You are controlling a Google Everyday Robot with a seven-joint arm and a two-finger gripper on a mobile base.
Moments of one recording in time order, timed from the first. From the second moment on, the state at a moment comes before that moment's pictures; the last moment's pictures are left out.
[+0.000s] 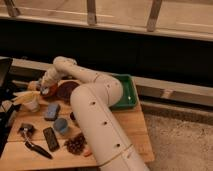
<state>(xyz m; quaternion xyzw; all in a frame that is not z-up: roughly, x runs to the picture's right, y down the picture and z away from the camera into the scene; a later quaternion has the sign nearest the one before) -0.380 -0.050 0.936 -0.43 -0.15 0.62 0.64</state>
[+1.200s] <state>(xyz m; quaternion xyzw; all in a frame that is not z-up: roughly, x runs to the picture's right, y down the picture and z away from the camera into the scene) -0.230 -0.030 0.786 -0.38 -0.10 0.67 0.63</state>
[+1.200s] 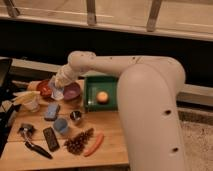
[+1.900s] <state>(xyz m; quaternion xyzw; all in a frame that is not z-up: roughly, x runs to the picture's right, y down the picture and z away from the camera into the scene) -0.202 -0.010 0.771 -0.39 -0.08 0.68 0.62</state>
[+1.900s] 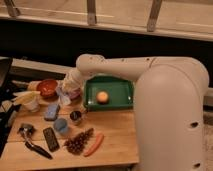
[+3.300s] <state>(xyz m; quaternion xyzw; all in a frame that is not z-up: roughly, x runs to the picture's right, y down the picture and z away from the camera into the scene) -0.058 0.123 0.699 -0.30 0.02 0.82 0.49</state>
